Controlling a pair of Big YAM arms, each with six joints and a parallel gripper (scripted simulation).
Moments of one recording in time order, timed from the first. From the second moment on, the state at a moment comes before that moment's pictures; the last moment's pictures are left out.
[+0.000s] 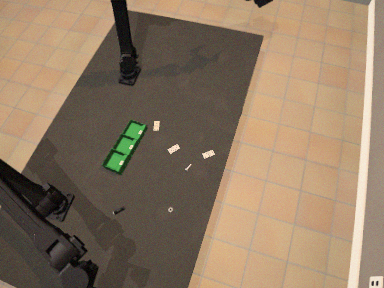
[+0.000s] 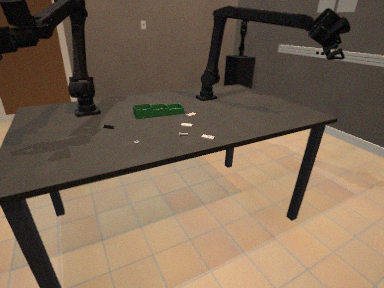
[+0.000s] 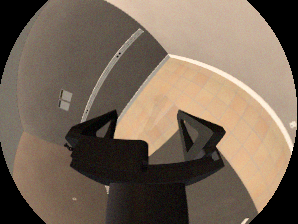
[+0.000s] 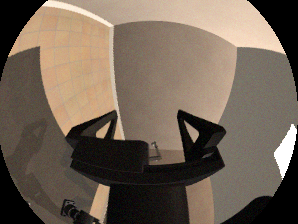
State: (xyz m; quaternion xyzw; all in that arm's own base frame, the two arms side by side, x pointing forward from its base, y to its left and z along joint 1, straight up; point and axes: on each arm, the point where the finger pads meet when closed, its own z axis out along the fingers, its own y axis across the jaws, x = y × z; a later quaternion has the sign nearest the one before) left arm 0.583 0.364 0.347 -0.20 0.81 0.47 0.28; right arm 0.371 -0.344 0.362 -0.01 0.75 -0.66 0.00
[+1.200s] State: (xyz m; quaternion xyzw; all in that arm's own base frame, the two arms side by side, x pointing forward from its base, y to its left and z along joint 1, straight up) left arm 0.583 0.364 0.347 -0.20 0.81 0.47 0.28; right arm 0.304 -0.405 0.362 0.06 0.75 -0.66 -0.06
